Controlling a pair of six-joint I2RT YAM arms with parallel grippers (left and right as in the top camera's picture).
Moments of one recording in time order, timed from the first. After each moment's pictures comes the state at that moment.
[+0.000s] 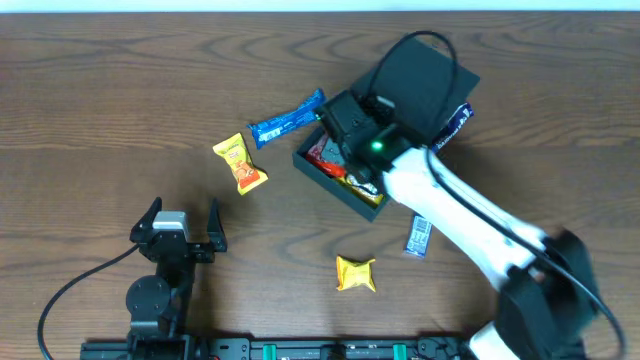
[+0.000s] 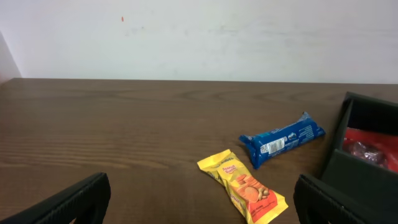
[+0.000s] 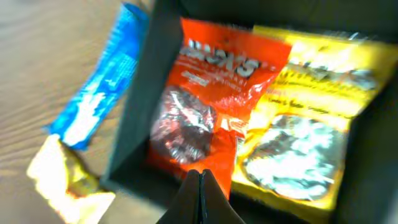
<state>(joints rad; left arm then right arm) -0.04 0.01 0.02 -0.11 0.02 -0.03 0.66 1.71 1.35 -0.72 0.25 1.03</state>
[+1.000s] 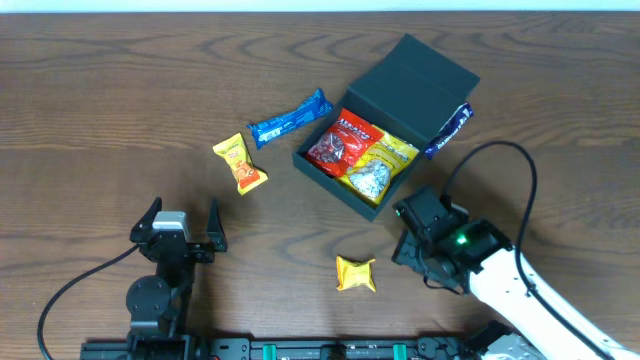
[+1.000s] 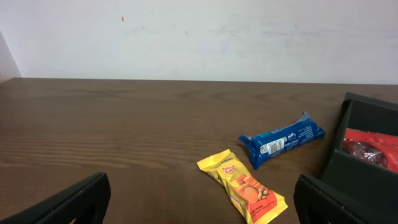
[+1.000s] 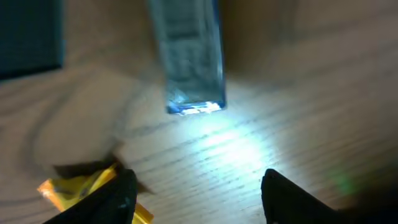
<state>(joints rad) -0.04 0.01 0.02 -0.11 0.02 -0.04 0.58 1.17 0.69 -0.97 0.06 1.08</state>
